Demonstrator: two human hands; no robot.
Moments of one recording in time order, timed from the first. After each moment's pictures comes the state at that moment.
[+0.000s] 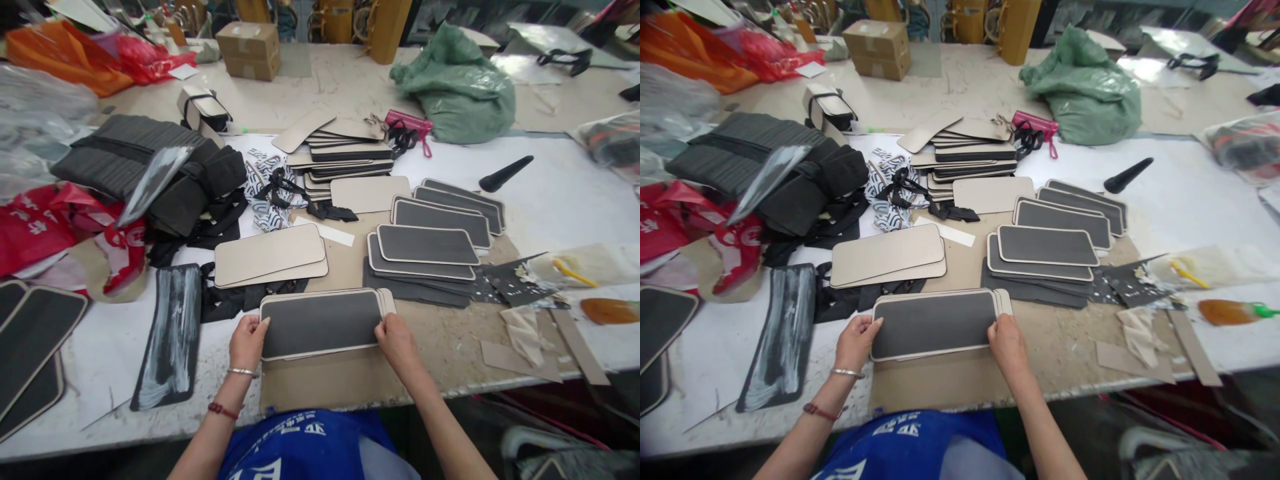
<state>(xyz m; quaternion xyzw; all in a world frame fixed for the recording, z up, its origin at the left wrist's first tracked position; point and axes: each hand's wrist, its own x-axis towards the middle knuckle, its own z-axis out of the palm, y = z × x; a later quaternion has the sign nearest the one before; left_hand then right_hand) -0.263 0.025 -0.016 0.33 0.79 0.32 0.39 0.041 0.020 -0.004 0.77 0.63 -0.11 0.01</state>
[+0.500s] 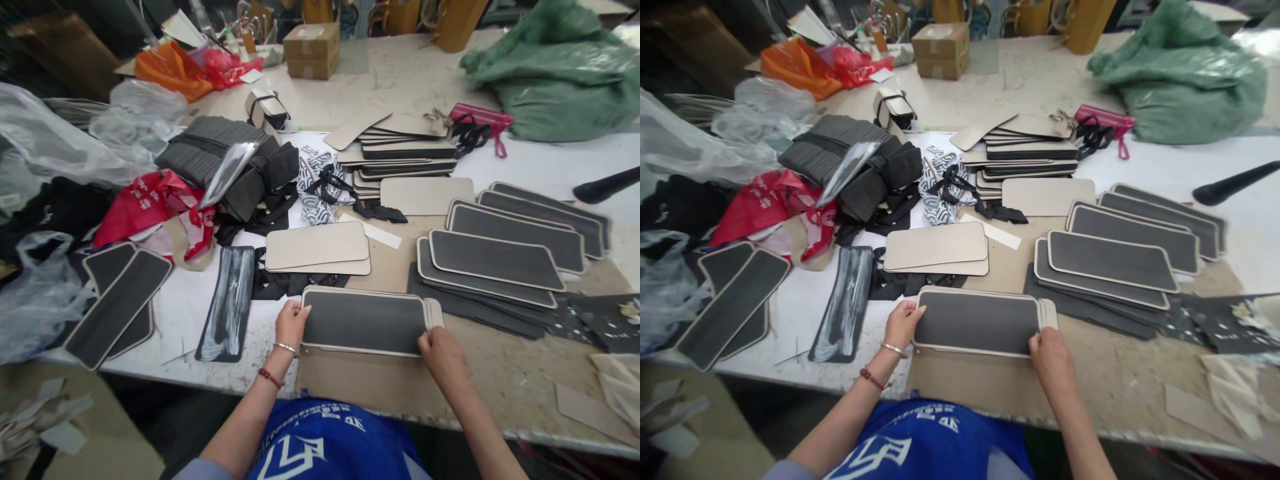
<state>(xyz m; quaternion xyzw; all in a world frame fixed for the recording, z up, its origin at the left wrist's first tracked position) -0.261 0.025 -0.021 0.30 0.79 0.36 0.40 0.043 0.025 -0.006 0.75 0.65 -0.10 0.07</state>
